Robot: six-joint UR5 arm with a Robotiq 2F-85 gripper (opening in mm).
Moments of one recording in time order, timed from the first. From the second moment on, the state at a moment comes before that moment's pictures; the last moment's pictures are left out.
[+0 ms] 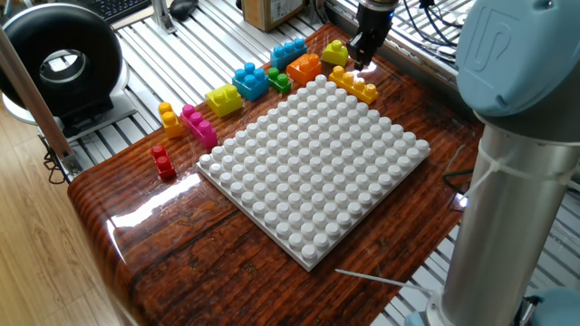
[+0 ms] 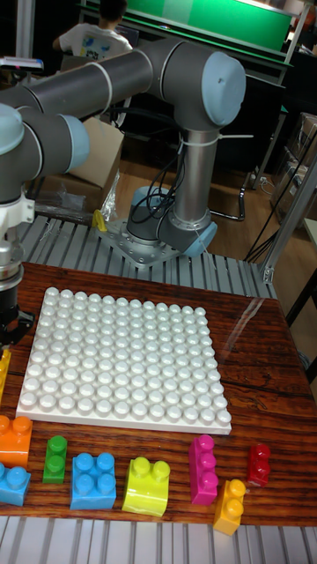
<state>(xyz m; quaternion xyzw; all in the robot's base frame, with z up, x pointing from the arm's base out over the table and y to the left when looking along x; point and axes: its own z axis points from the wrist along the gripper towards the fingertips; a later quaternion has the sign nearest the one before) 0.600 -0.247 0.066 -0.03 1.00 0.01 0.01</state>
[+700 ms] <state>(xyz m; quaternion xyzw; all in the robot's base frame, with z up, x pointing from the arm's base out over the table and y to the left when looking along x) 0.601 -0.242 0.044 -0.05 1.00 0.03 0.03</state>
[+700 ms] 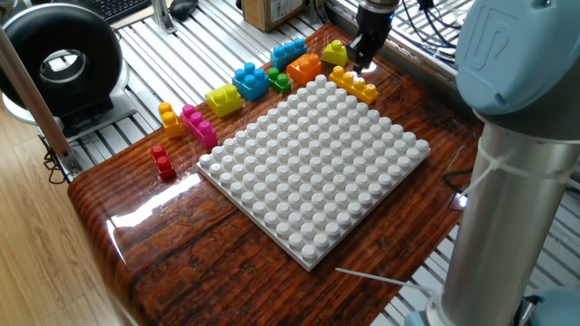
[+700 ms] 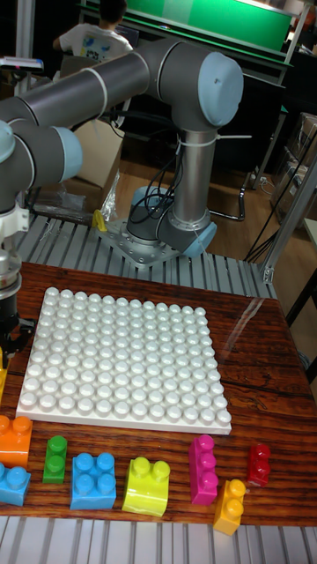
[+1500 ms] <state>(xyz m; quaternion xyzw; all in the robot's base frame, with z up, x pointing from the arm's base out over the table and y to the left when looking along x) 0.606 -0.236 0.023 -0.05 1.00 0.03 0.04</state>
